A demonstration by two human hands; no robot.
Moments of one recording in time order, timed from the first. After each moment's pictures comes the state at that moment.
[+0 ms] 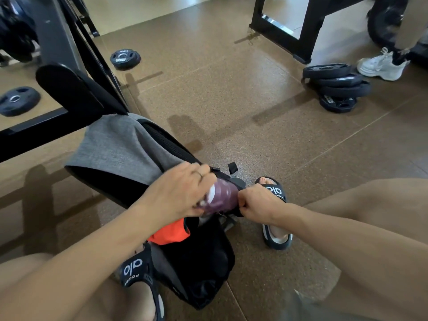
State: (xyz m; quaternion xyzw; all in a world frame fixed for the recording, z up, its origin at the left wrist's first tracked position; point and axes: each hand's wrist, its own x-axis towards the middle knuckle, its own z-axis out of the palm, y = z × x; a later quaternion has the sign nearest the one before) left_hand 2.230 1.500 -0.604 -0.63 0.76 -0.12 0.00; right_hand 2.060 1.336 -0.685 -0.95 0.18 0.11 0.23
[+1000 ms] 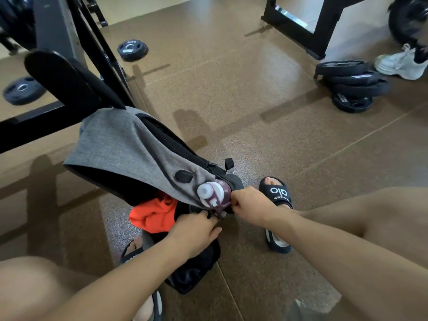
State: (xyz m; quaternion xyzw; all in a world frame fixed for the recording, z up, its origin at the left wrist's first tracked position) left_hand 2.178 1.519 -0.703 -0.79 0.58 0.15 0.12; right_hand 2.084 1.341 -0.715 -0.95 0.19 0.12 0.23
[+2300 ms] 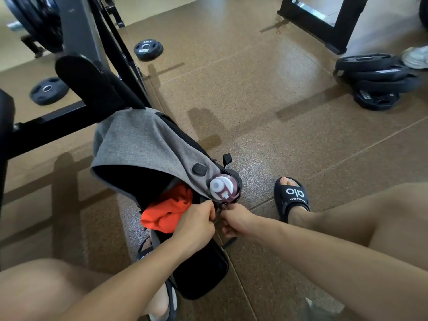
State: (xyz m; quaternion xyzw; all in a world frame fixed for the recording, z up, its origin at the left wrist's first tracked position) left_hand 2.199 1.532 -0.687 -0.89 0.35 0.26 -0.14; right_hand 2.125 1.416 -0.735 -0.59 0.42 0.18 0.66
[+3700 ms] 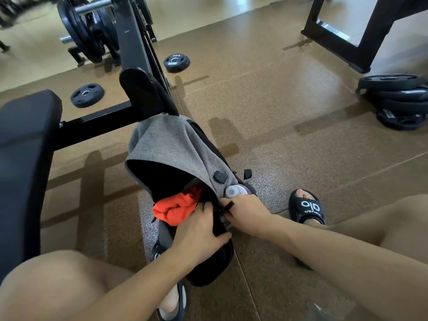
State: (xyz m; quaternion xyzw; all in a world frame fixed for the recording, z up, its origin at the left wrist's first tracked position) left_hand 2.184 1.571 -0.660 -0.92 0.36 0.15 -0.06; right_hand 2.130 1.414 -0.684 -0.98 0.05 0.00 0.17
